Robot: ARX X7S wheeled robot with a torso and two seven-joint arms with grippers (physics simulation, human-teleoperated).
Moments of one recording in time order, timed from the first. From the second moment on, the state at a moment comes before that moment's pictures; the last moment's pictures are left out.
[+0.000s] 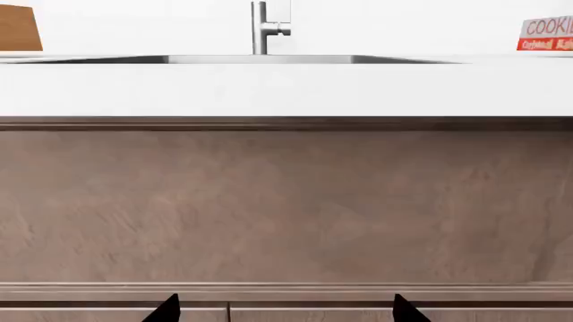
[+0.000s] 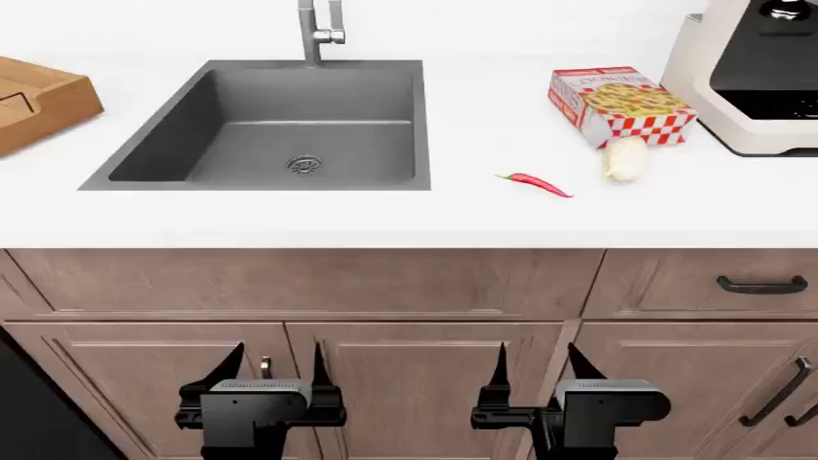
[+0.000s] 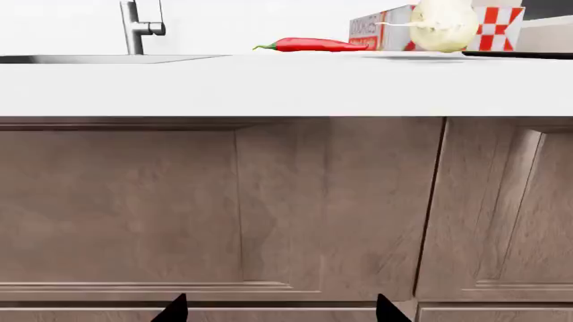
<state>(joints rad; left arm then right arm) 0.00 0.00 0.00 0.00 0.00 0.00 0.00 0.00 0.00 0.00 0.00 0.00 0.00 0.00</state>
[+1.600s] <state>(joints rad) -0.44 -0.28 0.01 0.77 -0.28 -0.91 -0.08 0.25 0.29 0.04 -0.92 0.20 0.97 0.14</state>
